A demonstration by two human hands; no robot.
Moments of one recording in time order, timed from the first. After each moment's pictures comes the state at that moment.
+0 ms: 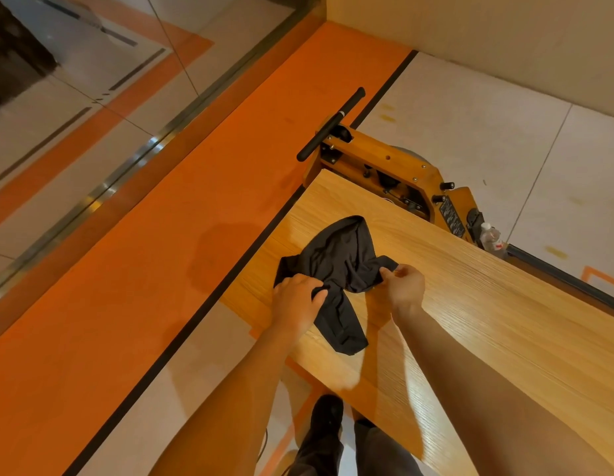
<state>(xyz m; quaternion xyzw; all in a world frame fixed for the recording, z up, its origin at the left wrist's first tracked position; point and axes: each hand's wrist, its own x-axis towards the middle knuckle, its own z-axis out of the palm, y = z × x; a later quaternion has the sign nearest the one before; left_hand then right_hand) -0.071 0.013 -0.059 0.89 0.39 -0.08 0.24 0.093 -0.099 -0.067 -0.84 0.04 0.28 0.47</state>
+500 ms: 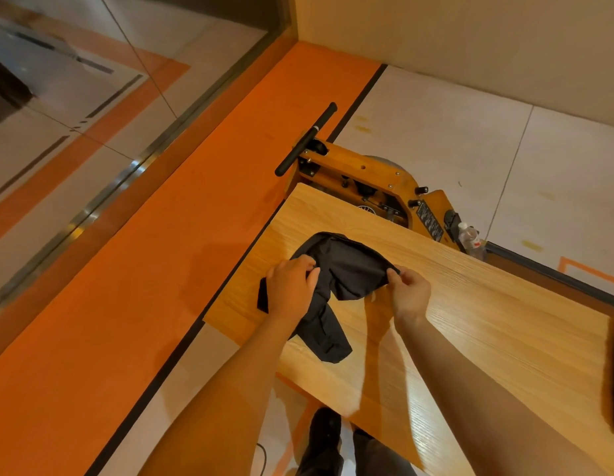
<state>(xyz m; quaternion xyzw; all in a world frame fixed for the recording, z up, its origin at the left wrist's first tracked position) -0.021 0.018 -0.028 0.90 0.38 0.04 0.21 0.107 -0.134 -0.056 -0.80 0.06 0.22 0.55</state>
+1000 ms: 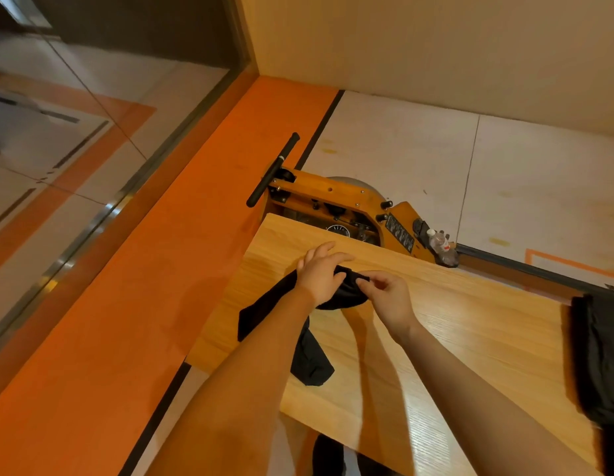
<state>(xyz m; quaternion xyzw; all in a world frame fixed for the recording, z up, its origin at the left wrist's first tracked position) 0.076 -0.003 0.014 0.93 0.20 -0.10 0.30 0.124 -0.156 0.001 -0.72 -0.10 0.28 0.62</state>
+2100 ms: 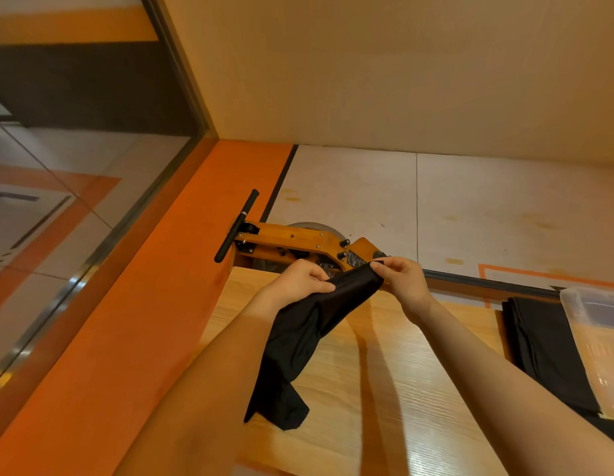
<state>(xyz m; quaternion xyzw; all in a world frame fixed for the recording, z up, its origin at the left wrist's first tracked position) 0.128 -0.015 0.108 0.85 0.14 -0.15 0.48 0.206 -0.221 0.087 -0.71 -0.04 0.23 0.67</state>
